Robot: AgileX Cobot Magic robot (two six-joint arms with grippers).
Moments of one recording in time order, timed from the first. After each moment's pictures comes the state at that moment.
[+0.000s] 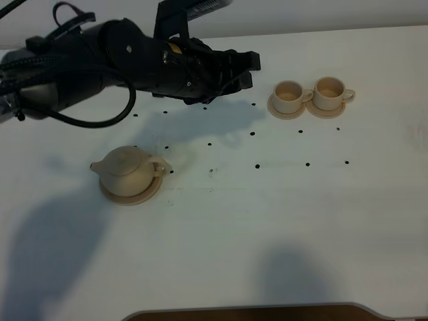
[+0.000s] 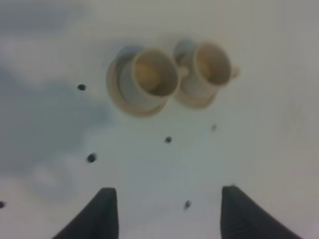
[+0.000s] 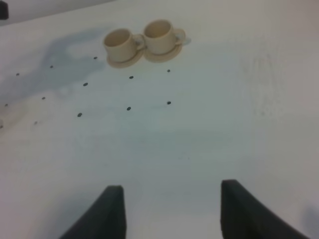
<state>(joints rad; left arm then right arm) -0.56 1.84 -1.30 -0.63 0.26 -0.04 -0.08 -0.01 -0.49 0.20 1.06 0.06</state>
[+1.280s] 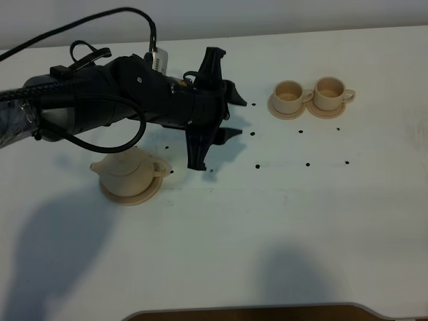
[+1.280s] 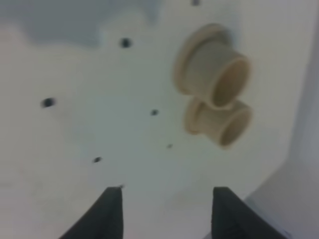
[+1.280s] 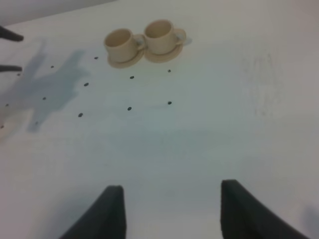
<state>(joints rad) -0.57 1.88 -1.21 -0.73 0.26 -1.14 -0.08 -0.01 -0.49 0.20 1.06 0.06</state>
